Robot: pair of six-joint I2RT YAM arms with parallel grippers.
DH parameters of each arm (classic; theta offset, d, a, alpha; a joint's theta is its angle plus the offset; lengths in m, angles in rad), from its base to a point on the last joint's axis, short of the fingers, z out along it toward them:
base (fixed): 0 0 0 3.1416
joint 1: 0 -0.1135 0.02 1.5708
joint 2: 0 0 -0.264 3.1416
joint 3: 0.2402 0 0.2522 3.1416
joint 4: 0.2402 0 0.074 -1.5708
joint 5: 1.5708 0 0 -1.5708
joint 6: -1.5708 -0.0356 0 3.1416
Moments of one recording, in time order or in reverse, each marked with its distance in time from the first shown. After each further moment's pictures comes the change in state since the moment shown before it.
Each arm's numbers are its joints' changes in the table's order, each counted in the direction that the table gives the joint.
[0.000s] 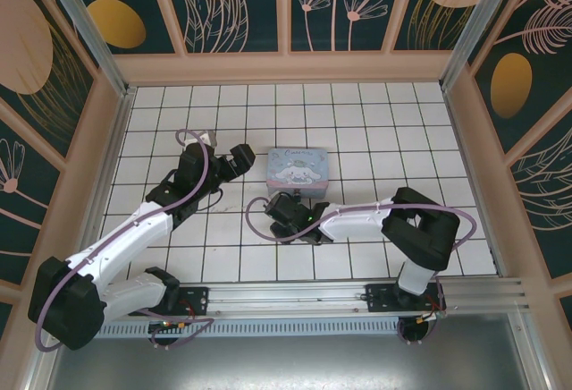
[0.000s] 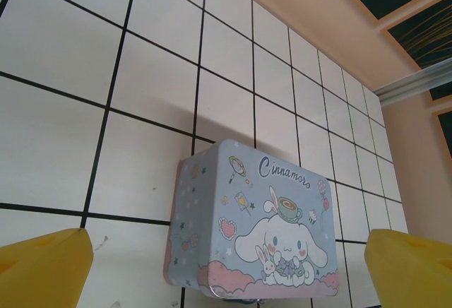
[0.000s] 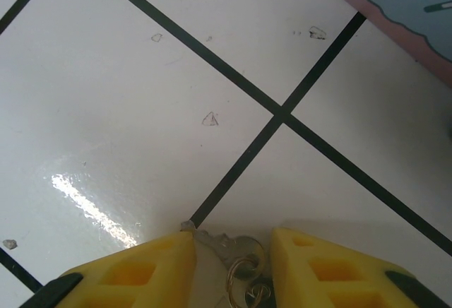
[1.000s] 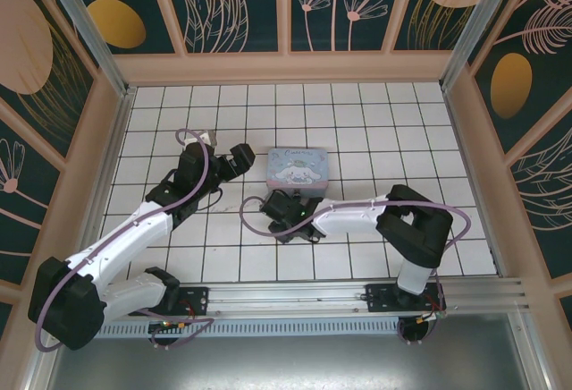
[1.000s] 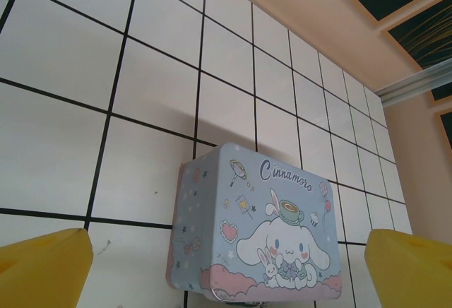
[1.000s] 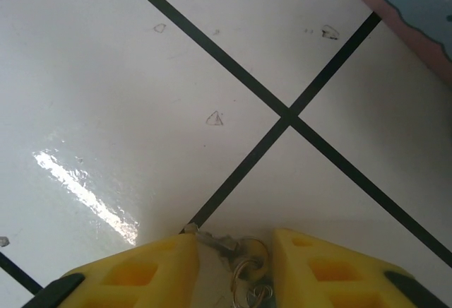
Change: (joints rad) left arm 0.000 0.000 0.004 0.001 -0.011 -0.015; right arm 0.000 0.046 0.092 0.120 -0.006 0.042
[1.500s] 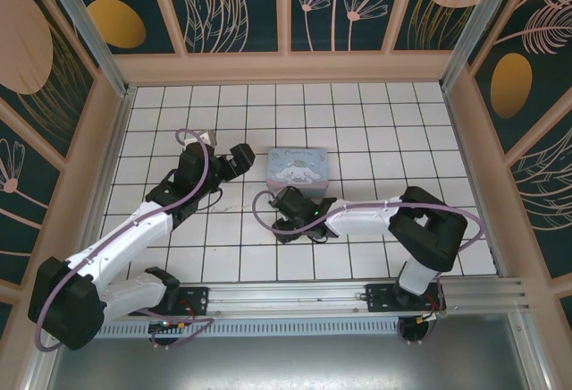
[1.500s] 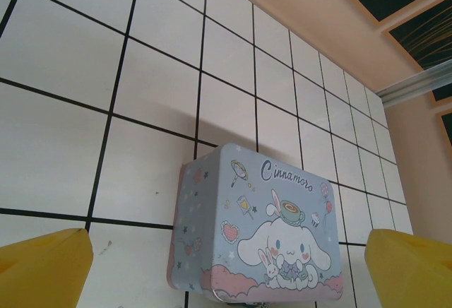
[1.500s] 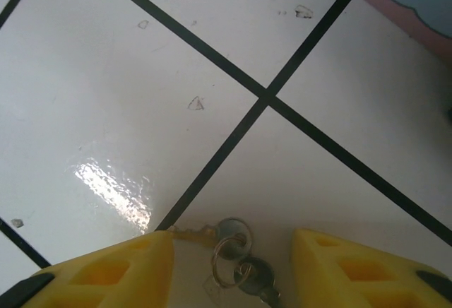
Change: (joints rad) left arm 0.000 0.000 0.000 0.001 -0.003 0.000; right arm 0.058 -0.069 -0.090 -0.084 -0.099 -0.038
